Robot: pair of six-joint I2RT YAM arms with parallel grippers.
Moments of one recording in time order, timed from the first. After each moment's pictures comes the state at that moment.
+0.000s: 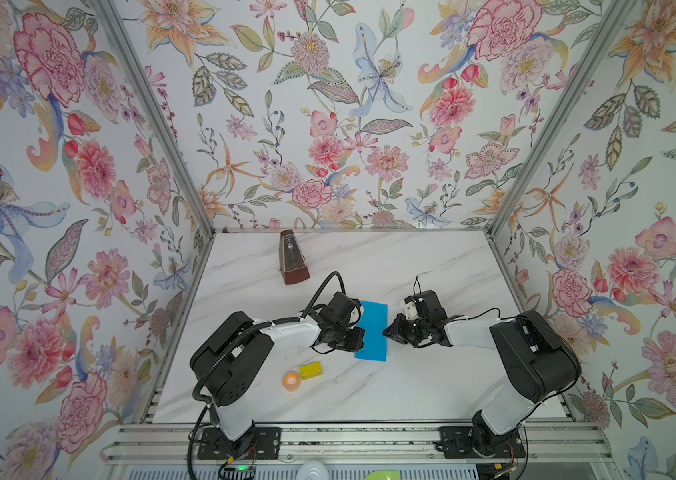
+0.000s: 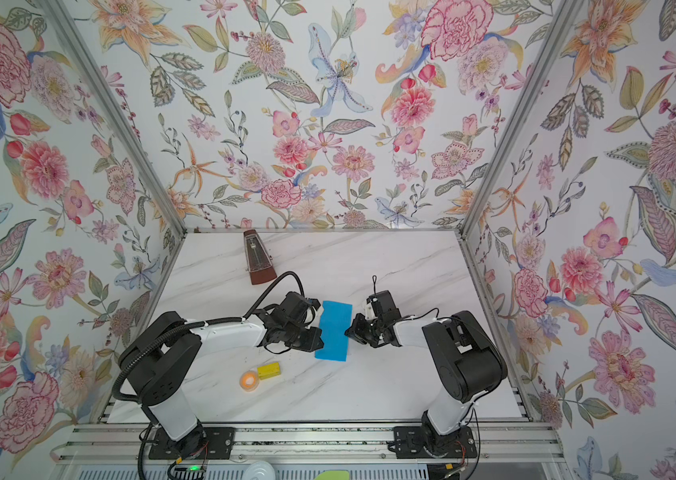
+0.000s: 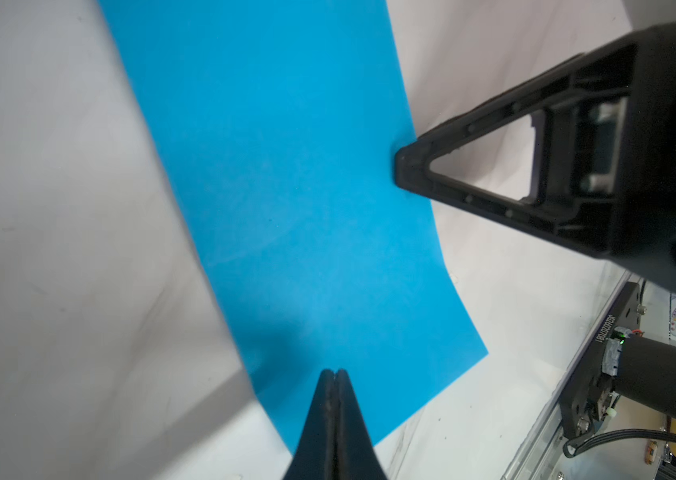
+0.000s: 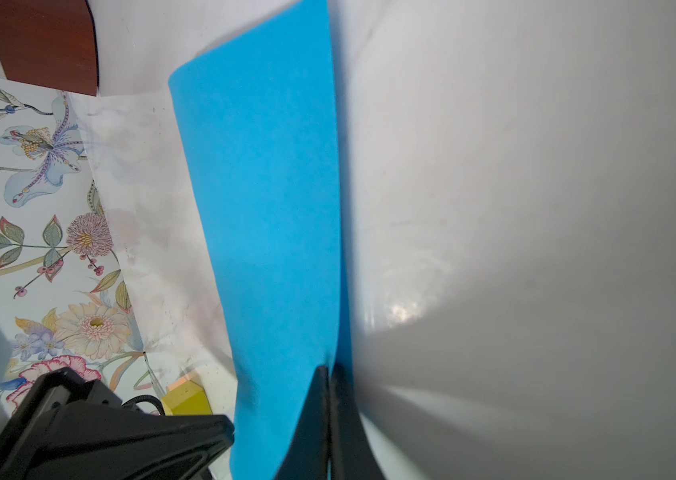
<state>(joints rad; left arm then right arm) -0.77 1.76 0.94 -0.22 0.36 -0.50 0.42 1.69 0.67 0.06 -0.52 0.82</state>
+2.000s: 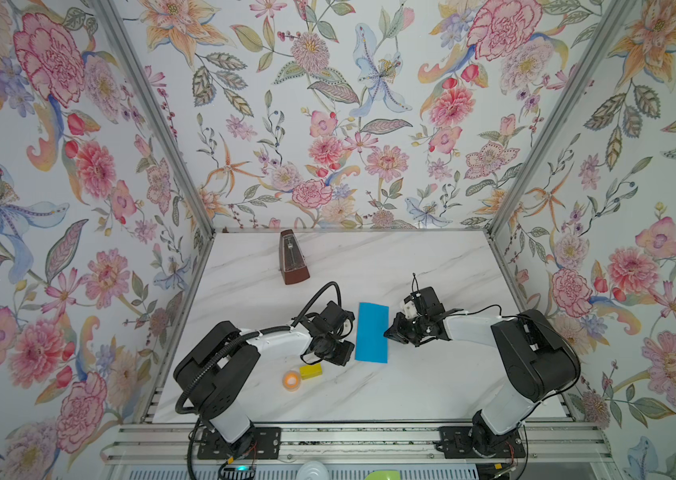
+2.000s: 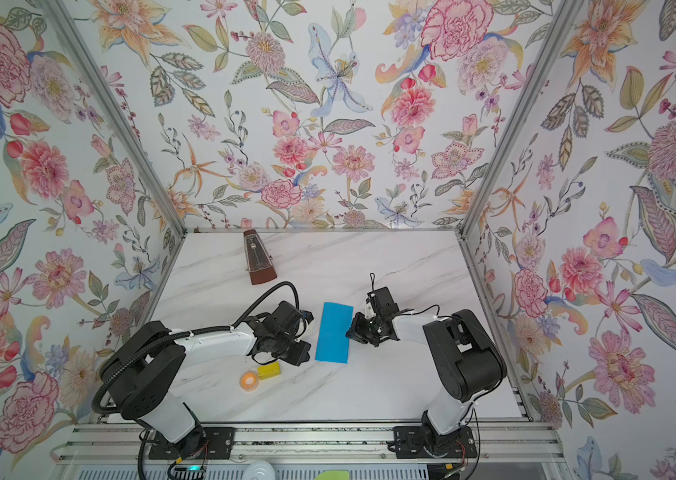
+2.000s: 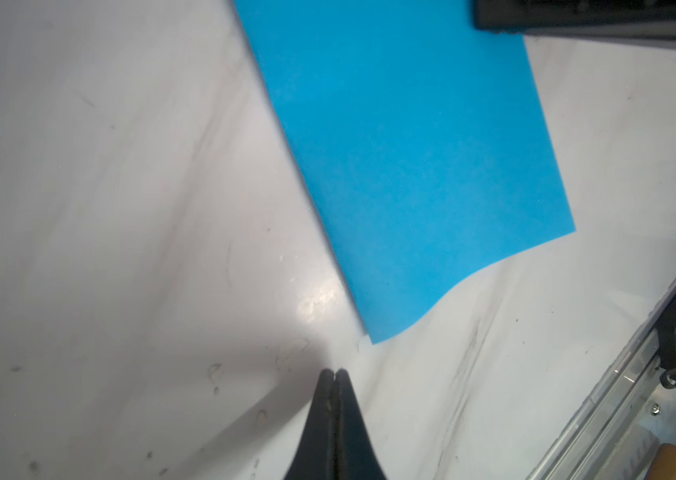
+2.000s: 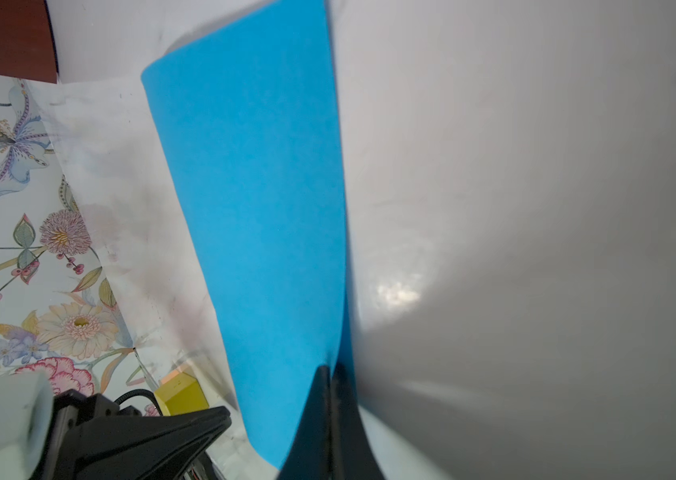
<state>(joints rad) -0.78 1.63 0.84 -0.35 0.29 -0.32 0.44 1.70 0.76 -0.11 -0.51 0.80</state>
